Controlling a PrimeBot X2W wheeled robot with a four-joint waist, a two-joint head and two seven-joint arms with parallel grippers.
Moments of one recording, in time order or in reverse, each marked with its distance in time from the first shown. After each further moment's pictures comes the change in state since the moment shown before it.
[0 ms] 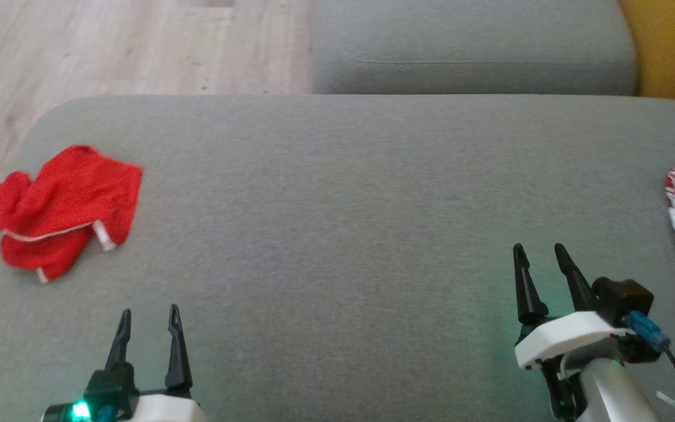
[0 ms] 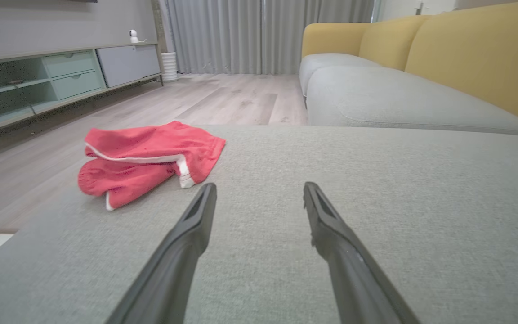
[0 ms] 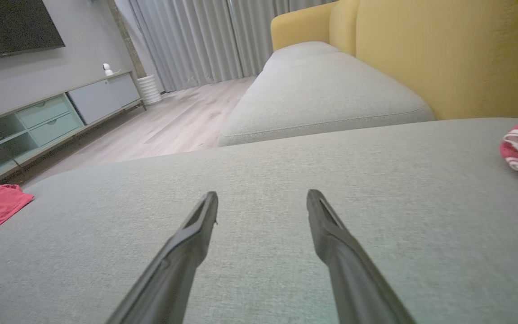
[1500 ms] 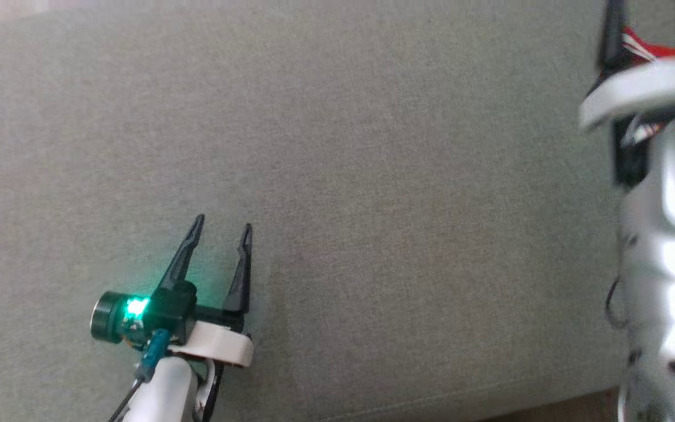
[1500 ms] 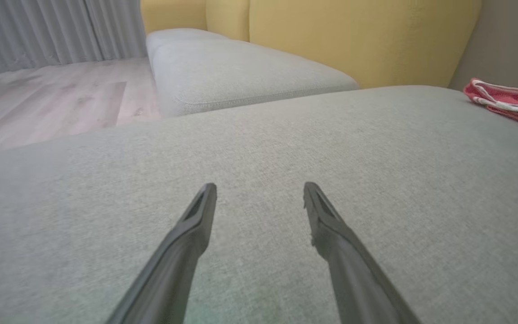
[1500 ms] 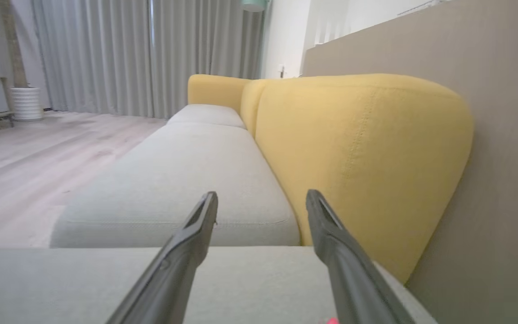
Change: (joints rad) left arm -0.228 0.015 -0.200 -0.011 0.061 -0.078 0.000; right arm -0.679 -0.025 -0.272 0.145 -0.399 0.000 0.000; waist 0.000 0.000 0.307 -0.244
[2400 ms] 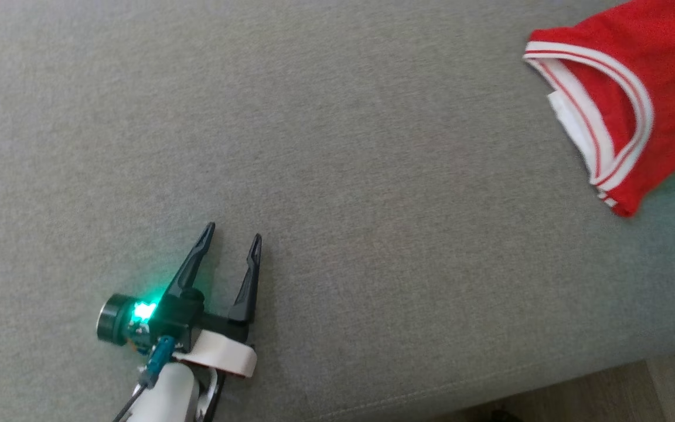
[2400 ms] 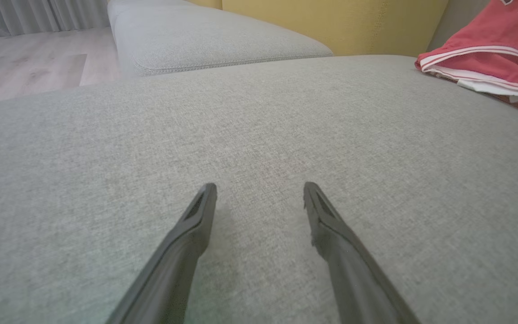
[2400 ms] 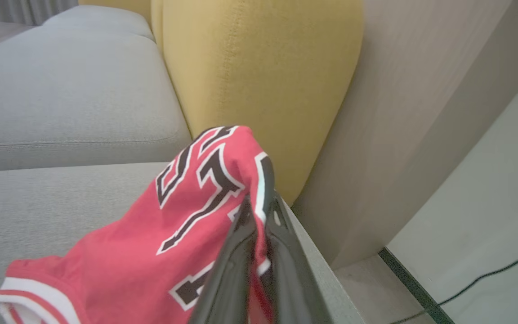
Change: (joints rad) left arm 0.026 0.012 -0.009 -0.002 0.008 -0.029 0.000; right arm -0.085 -0.254 -0.078 0.361 0.021 0.000 0.000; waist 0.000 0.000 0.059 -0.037
